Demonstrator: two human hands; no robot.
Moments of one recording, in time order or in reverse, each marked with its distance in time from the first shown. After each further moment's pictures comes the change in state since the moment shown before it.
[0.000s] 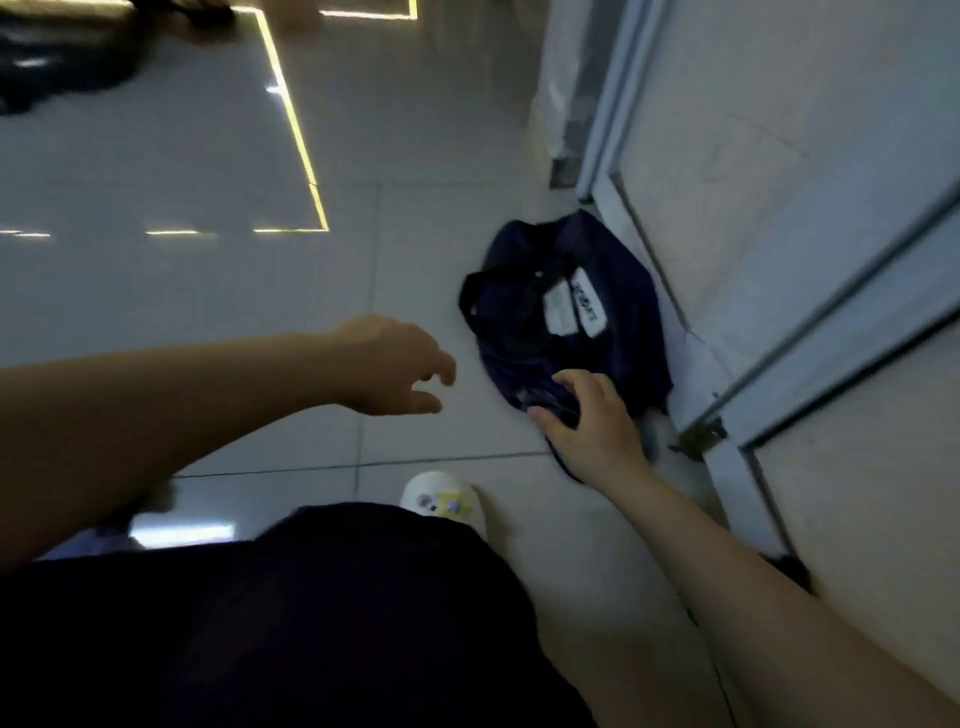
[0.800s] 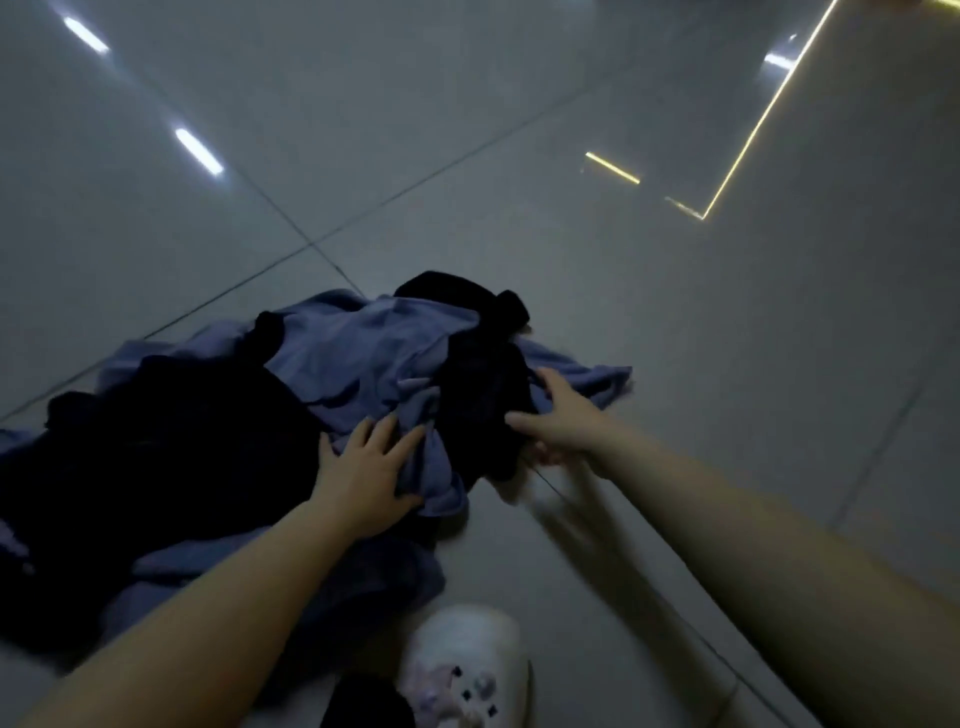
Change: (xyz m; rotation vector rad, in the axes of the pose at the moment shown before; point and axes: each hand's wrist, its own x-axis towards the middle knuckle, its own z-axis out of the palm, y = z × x) left_hand -0.198 -0.217 0.435 -0.580 -0.091 -1.189; right_hand 0.137 -0.351 0.430 -0.048 -1.099 -0.250
